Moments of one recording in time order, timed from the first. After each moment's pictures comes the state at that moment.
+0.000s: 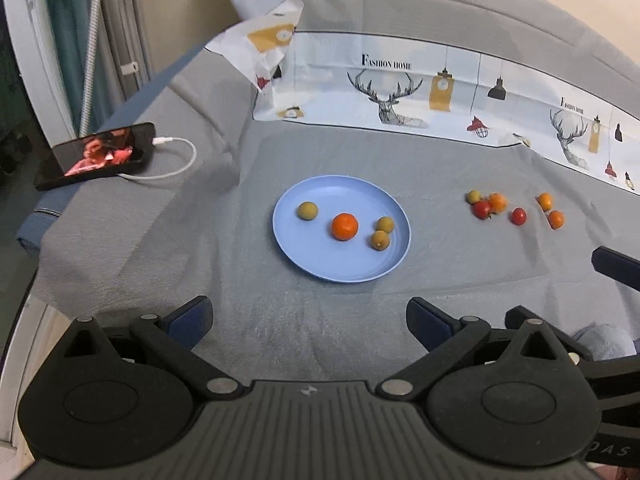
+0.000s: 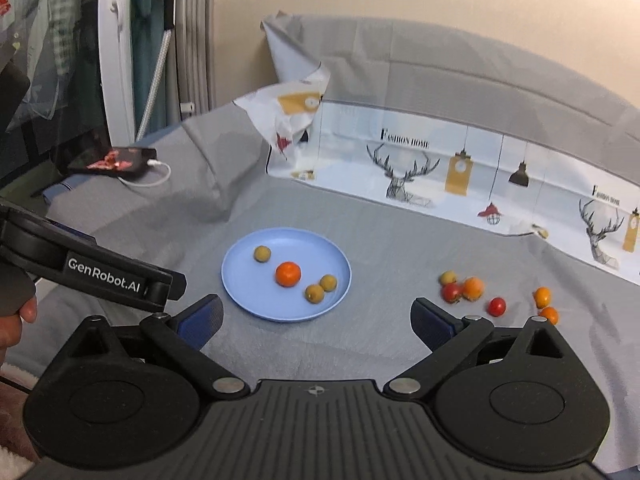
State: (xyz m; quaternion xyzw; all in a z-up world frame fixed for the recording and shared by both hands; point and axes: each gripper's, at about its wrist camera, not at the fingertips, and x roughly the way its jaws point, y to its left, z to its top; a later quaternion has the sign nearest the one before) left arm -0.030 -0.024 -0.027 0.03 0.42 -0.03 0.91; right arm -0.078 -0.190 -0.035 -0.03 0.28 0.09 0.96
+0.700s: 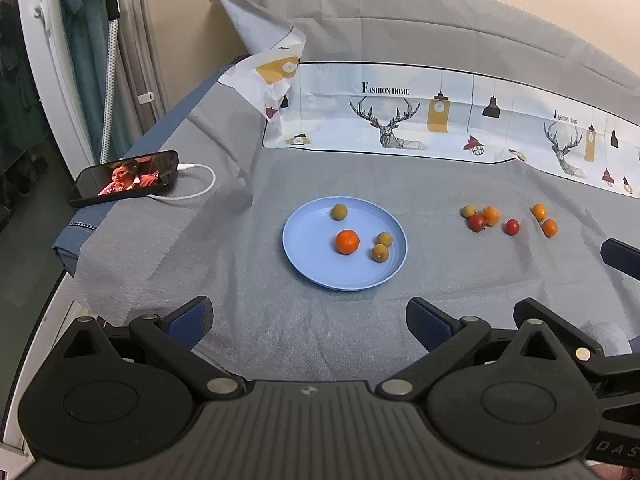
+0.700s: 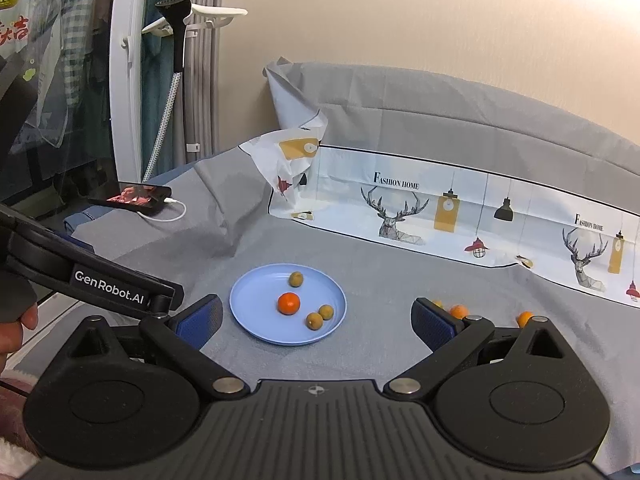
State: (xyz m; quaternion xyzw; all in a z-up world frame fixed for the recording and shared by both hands) left arm -0.071 -0.031 -0.001 0.05 0.38 -0.02 0.92; right arm -0.126 -0.194 -0.014 -0.03 0.22 0.08 0.97
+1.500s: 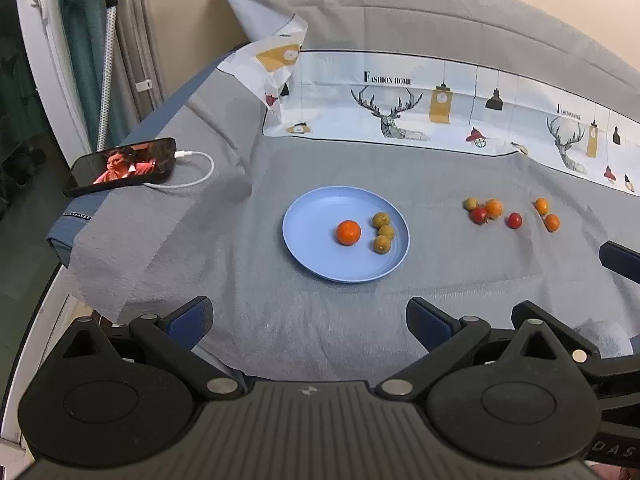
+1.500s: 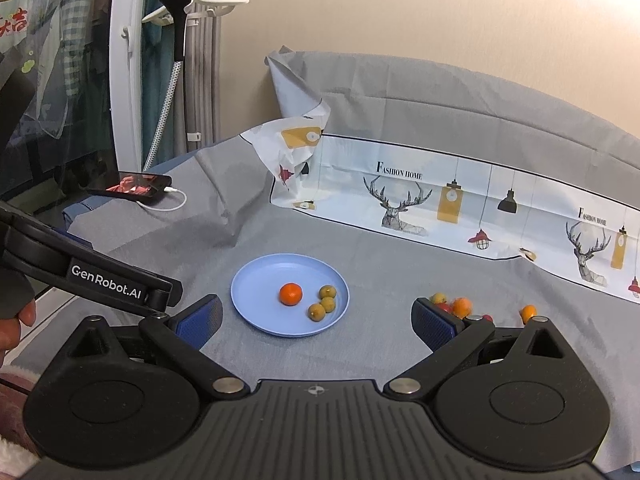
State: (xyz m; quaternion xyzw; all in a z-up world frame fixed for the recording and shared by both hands) left arm -0.059 -0.025 -0.009 0.04 0.40 -0.02 0.91; right arm -0.118 -0.192 -0.017 -0.03 0.24 0.09 0.97
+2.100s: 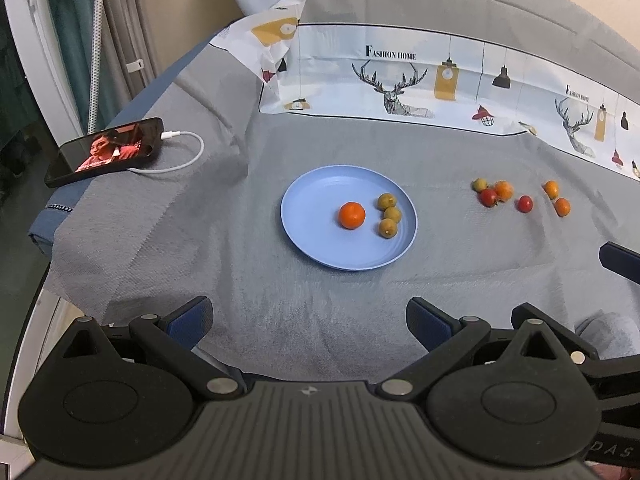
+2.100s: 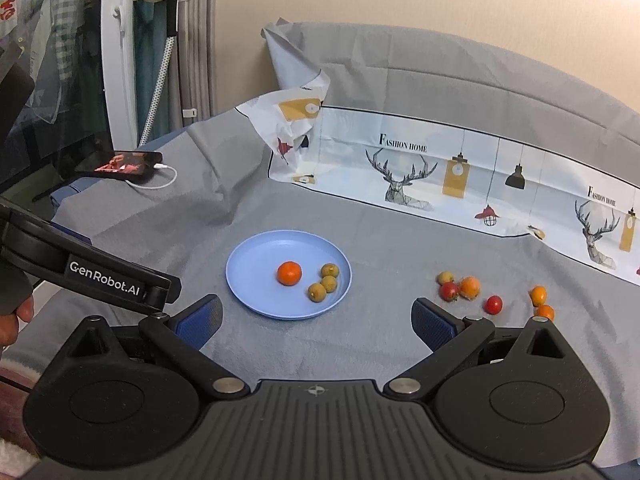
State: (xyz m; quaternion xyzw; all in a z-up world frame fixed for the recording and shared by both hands) left arm -0.031 -0.025 -0.029 0.05 0.44 -0.02 0.90; right arm -0.090 -0.192 -0.033 -0.03 0.28 0.09 0.96
